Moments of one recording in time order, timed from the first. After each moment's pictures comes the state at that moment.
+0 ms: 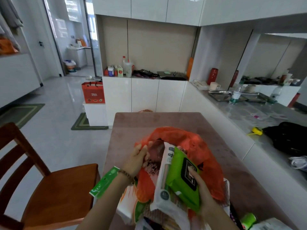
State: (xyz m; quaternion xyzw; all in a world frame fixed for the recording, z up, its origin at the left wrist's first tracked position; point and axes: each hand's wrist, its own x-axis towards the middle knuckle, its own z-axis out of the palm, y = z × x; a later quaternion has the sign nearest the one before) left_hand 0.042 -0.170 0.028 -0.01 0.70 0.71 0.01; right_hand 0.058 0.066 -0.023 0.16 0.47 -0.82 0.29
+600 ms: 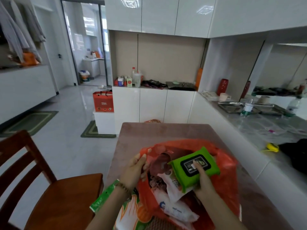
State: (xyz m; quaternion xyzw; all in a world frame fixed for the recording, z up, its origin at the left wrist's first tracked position) left_hand 0.037 -0.168 0.054 -0.01 0.66 0.75 -0.02; right_hand -0.025 0.043 -0.005 0.23 0.44 -0.87 0.04
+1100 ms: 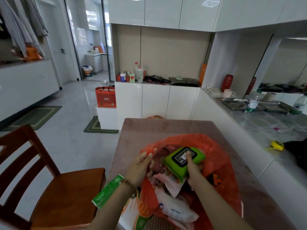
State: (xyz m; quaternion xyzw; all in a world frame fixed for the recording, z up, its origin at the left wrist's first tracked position) left_hand 0.032 -0.161 0.042 -0.04 0.68 0.73 0.01; right_hand -0.076 0.016 -0.033 0.31 0.58 -0.75 0.04
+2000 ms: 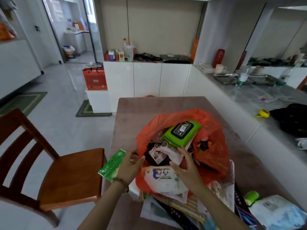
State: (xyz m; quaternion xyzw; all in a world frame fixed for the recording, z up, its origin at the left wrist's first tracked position) left_hand 0.085 -0.198 -0.041 -0.11 0.78 0.61 -0.01; right_hand 0.072 0.015 -0.060 -0.05 0.80 -0.59 0.03
